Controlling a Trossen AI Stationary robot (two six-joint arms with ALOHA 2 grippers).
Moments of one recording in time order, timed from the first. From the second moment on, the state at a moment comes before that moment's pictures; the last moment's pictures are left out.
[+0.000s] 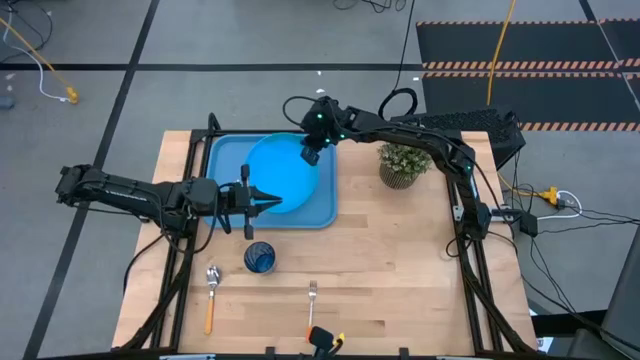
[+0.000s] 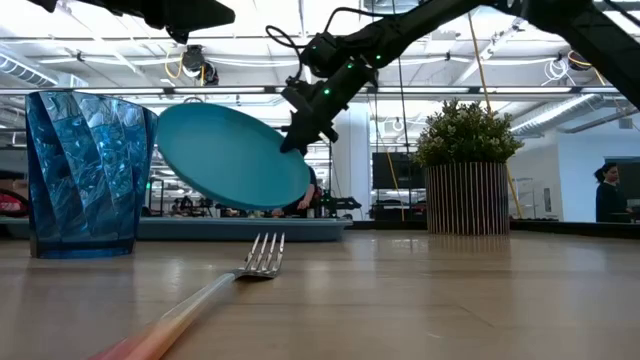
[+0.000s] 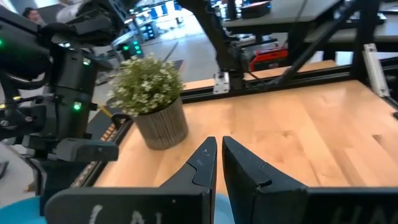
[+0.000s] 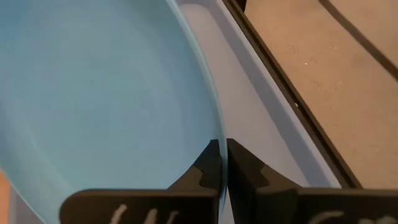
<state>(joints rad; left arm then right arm) -0.12 0.88 0.61 0.11 -0.25 0.18 -0.47 2.10 1.81 -0.44 -0.16 0.00</state>
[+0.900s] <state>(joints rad) -0.13 0.87 0.61 -0.07 -0.29 -0.03 -0.47 2.31 1.95 -0.39 -0.11 0.17</state>
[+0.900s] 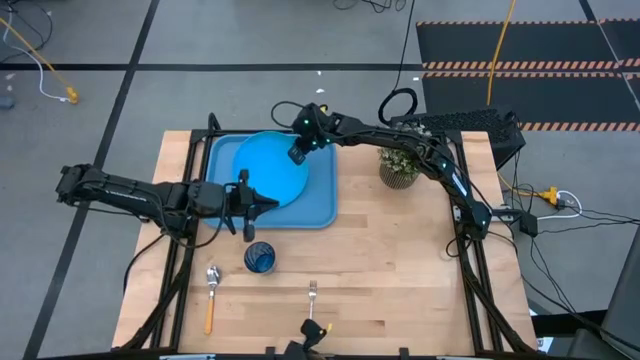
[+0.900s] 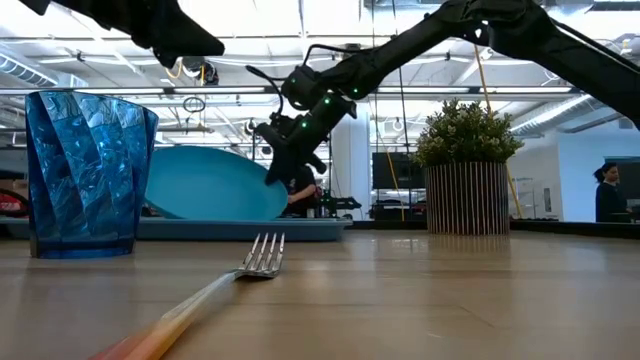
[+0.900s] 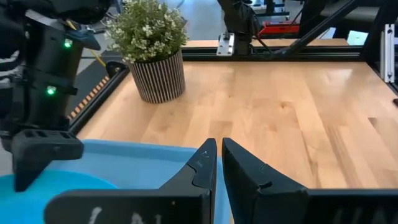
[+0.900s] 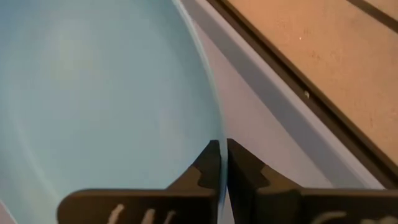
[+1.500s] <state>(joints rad) -0.17 0.87 0.61 -0.09 -0.28 -0.04 -0.47 2.31 1.95 -0.39 -0.10 0.14</state>
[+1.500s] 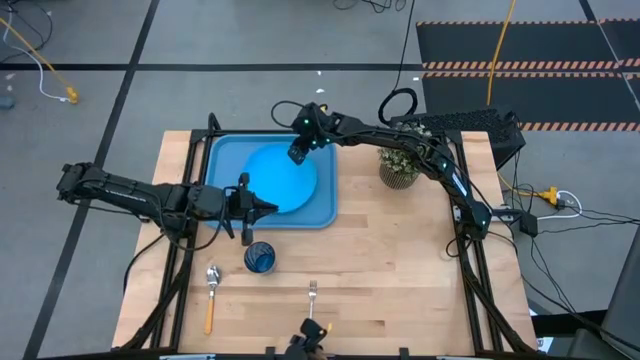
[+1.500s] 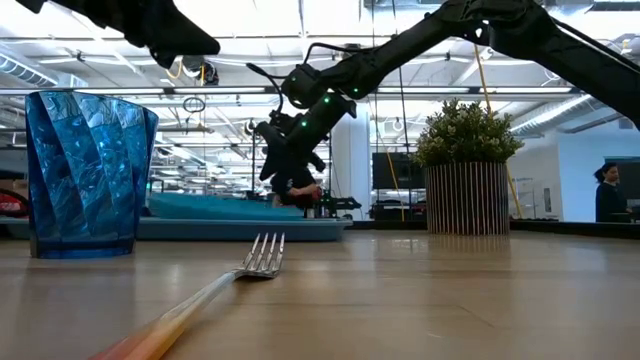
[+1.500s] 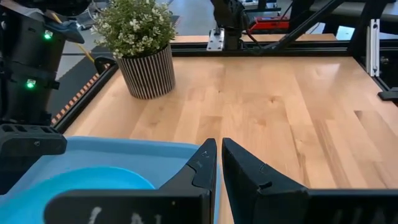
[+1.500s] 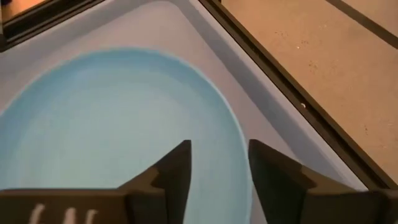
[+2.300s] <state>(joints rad) -0.20 0.87 0.61 -0.11 -0.28 -0.07 -0.46 2.30 1.91 -0.70 0.11 0.04</state>
